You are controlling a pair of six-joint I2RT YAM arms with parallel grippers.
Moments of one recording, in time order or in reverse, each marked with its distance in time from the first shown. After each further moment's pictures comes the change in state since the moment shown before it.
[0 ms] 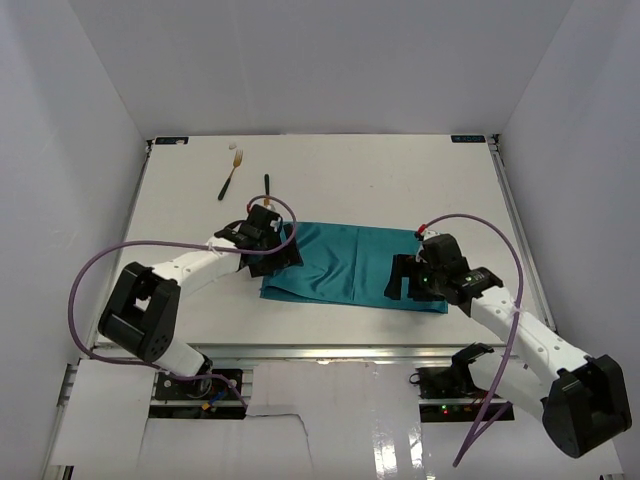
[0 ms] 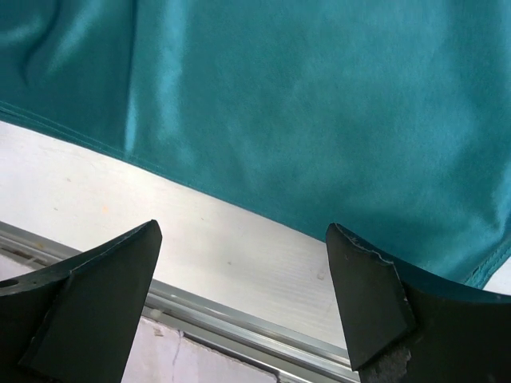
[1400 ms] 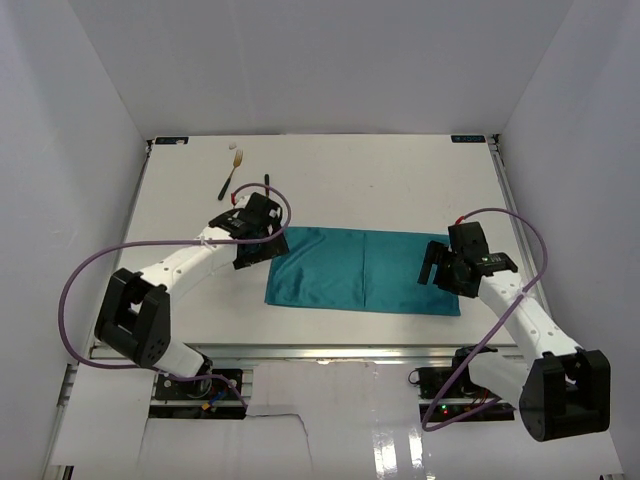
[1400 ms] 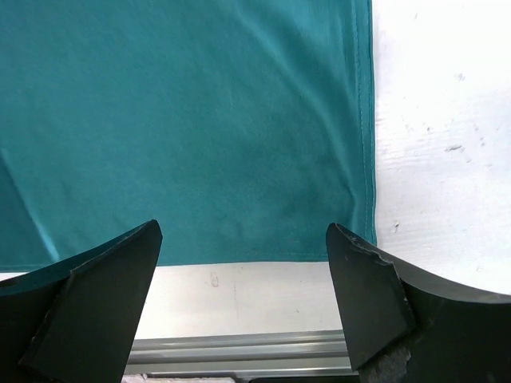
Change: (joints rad) left arm -0.001 -0.043 0.137 -0.311 -0.290 -0.053; right arm -0.276 0.128 0.108 -0.159 0.176 -0.013
